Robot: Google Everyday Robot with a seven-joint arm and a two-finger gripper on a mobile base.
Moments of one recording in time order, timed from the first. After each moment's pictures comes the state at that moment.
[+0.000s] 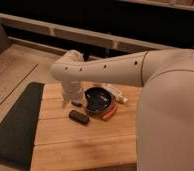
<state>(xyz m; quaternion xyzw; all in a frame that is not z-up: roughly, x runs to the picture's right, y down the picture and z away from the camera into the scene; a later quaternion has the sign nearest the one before) -0.094 0.060 0.716 -0.24 0.18 0.64 0.71</state>
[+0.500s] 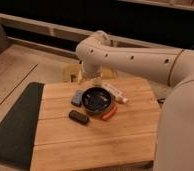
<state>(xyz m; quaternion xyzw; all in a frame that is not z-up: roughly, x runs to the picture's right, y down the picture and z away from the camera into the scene) -0.026 -0.043 0.730 -0.18 0.09 0.64 0.74</state>
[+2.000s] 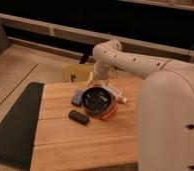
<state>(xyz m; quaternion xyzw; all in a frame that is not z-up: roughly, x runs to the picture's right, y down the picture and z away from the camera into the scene) 0.020 -0.023 0.835 -0.25 0.13 0.67 0.69</state>
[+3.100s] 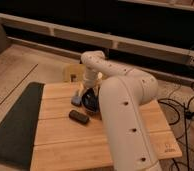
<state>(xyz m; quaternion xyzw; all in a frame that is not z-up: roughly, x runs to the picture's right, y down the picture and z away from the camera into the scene) -0.044 0.052 0.932 -0.40 0.21 0.55 0.70</state>
